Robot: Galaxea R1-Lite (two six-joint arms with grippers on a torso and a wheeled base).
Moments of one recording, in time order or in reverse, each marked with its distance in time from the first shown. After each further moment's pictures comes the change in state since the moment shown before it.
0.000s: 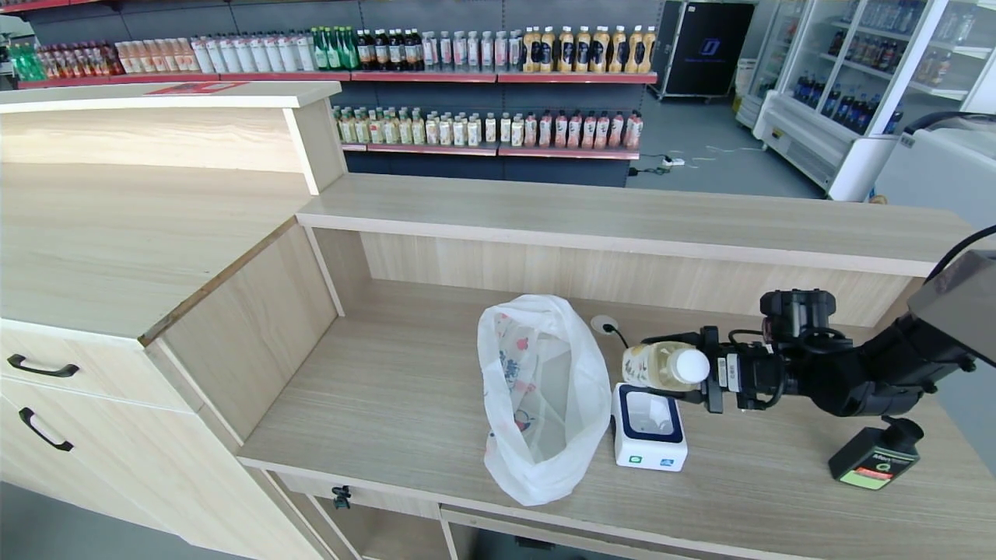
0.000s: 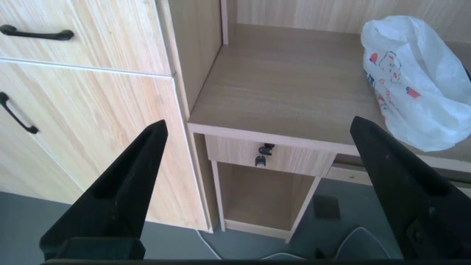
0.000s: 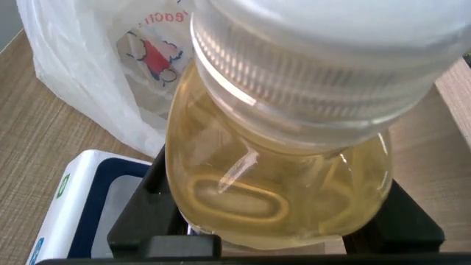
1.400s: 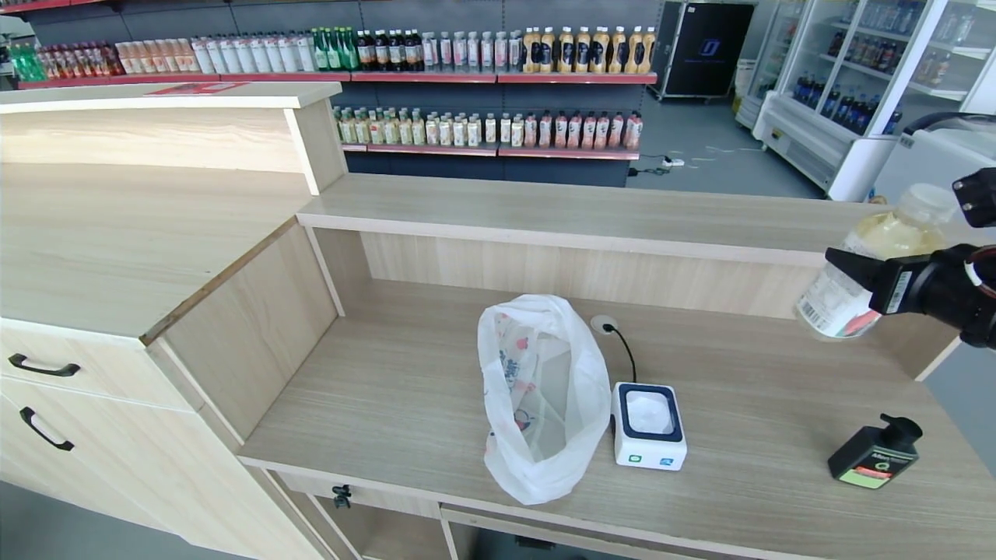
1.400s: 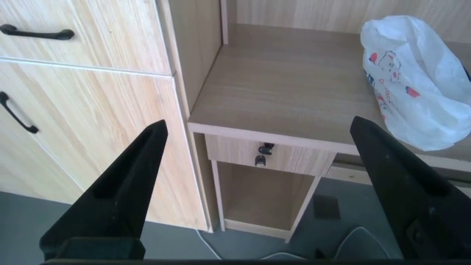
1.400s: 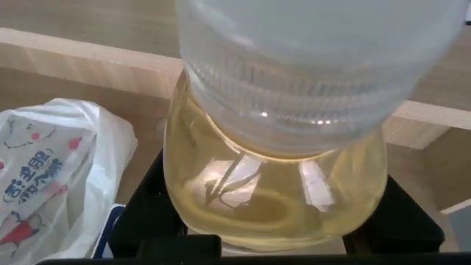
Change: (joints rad) left arm 0.000 0.000 0.000 0.000 0.000 0.000; right arm -0.142 -0.696 0.324 -0.130 -1.000 1.338
